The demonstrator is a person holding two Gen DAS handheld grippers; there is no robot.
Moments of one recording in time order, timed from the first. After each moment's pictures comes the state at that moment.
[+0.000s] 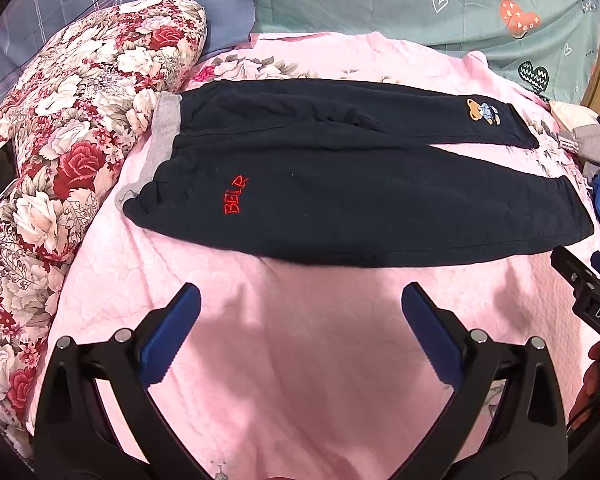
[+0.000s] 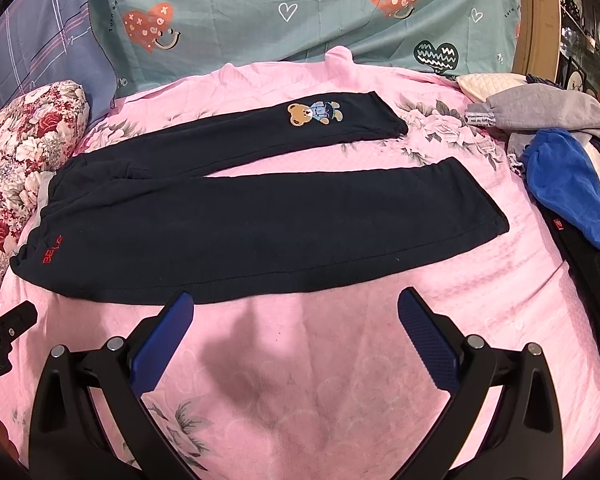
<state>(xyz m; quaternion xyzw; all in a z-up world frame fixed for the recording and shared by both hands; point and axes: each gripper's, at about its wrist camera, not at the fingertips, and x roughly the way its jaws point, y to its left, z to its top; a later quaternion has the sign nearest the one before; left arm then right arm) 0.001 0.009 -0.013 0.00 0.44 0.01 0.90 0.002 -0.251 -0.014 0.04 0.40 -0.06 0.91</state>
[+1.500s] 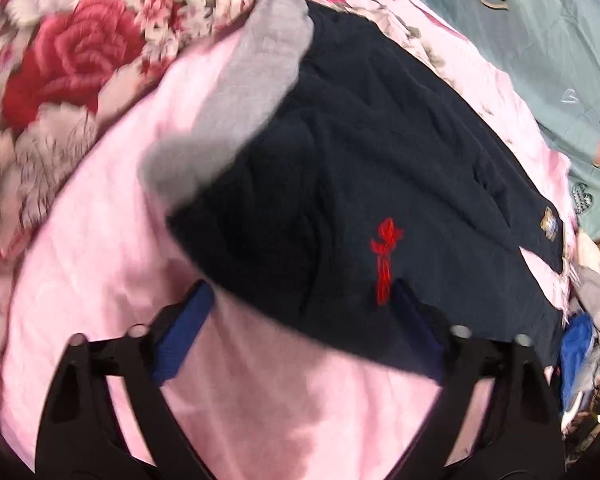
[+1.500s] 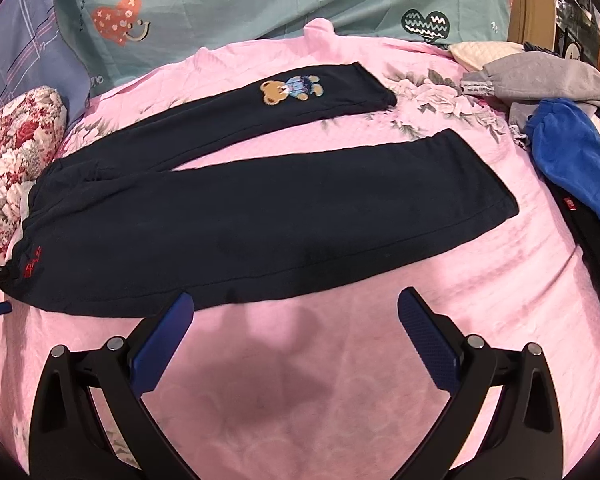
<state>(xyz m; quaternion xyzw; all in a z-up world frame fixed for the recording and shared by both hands) 0.108 0.157 -0.064 -0.23 0.53 0.05 0.82 0.024 -0.284 -0.033 0.08 0.43 -0.08 0.90</state>
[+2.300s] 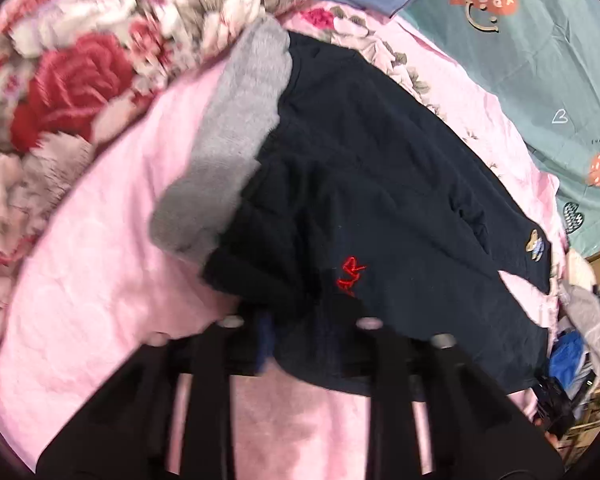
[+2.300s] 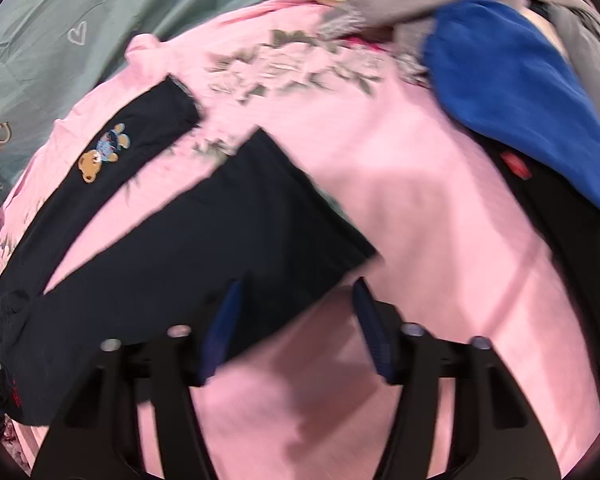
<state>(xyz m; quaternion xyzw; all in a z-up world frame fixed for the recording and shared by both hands) 0.118 0.150 -0.050 -0.27 0.51 0.04 0.82 0.070 -0.452 -0.054 0.21 0.46 -0.19 0.84</state>
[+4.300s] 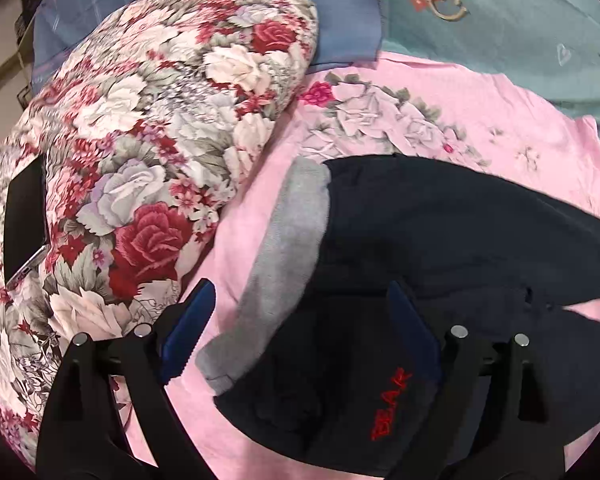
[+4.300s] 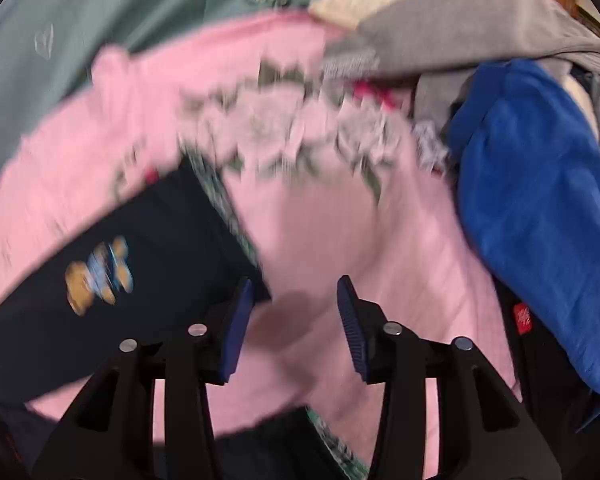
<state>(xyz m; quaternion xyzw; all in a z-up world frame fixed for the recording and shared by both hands) 0.119 0.133 0.004 -0.03 0.43 0.14 0.89 0.139 -0.499 -0.034 0.17 0.45 -0.22 0.85</state>
